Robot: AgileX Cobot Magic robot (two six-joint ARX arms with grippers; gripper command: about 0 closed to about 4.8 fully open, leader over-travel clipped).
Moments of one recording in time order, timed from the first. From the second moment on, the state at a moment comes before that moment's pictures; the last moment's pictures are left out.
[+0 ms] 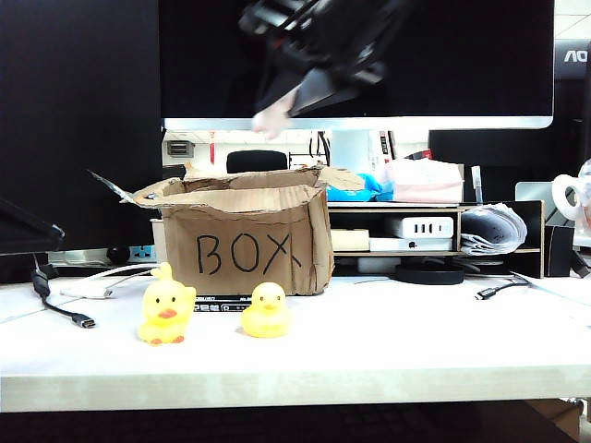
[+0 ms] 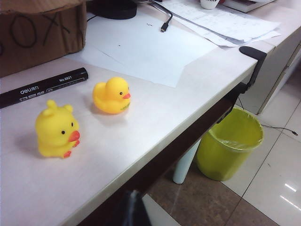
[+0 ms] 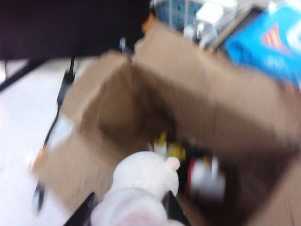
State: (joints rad) left arm -0.73 0.28 0.01 0.00 0.09 -0.07; right arm 0.63 1.67 1.38 -0.15 -0.11 0.03
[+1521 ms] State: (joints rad) left arm -0.73 0.28 0.01 0.00 0.09 -0.07; right arm 0.62 1.81 1.64 -0.32 -0.07 -0.03
